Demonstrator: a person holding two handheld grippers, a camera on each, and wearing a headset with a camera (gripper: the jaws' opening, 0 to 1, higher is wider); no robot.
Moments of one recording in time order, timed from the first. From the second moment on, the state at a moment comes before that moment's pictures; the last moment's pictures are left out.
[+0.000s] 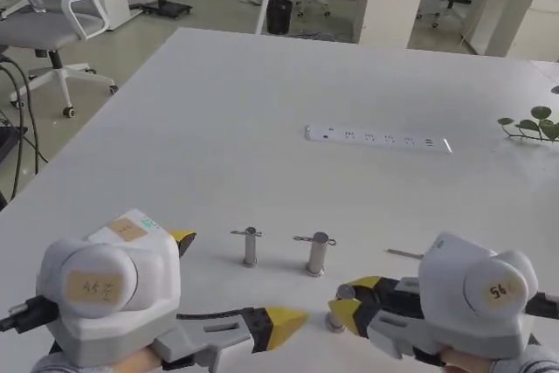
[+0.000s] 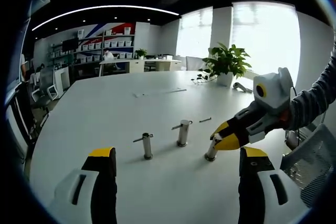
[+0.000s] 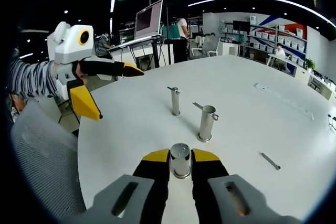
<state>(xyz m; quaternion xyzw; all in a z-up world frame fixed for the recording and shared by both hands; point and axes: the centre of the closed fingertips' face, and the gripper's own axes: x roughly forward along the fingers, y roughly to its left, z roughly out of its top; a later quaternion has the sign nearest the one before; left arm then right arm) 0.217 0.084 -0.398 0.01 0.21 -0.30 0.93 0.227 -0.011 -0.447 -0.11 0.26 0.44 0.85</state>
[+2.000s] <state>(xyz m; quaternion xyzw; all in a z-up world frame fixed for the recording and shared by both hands) 0.209 0.077 -0.400 0.00 0.21 -0.30 0.93 0.327 -0.131 -0.488 -0.30 0.46 0.43 0.72</state>
